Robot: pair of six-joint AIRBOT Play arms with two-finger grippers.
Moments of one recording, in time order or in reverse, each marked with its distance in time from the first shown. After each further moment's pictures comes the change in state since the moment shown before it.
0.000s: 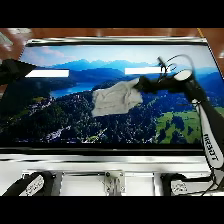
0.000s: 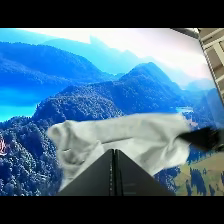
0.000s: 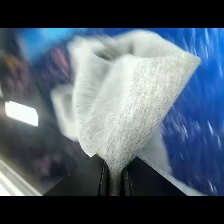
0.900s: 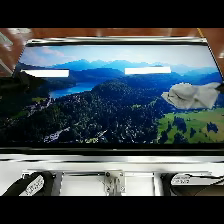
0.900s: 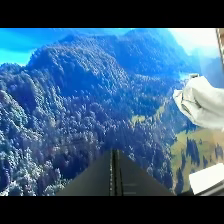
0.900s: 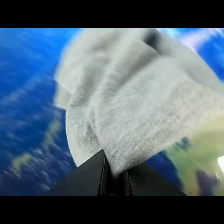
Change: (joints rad) left arm -0.018 0.000 -0.094 0.029 -0.083 -0.054; right arm -0.696 0.000 0.287 -0.517 0.352 0.159
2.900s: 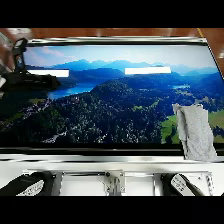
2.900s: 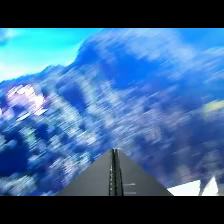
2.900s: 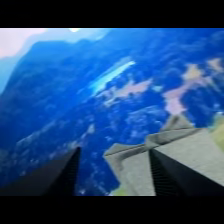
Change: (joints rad) left arm -0.401 -0.140 0.153 0.622 0.103 -0.276; right arm 0.013 0.459 -0.307 0.012 -0.275 -0.075
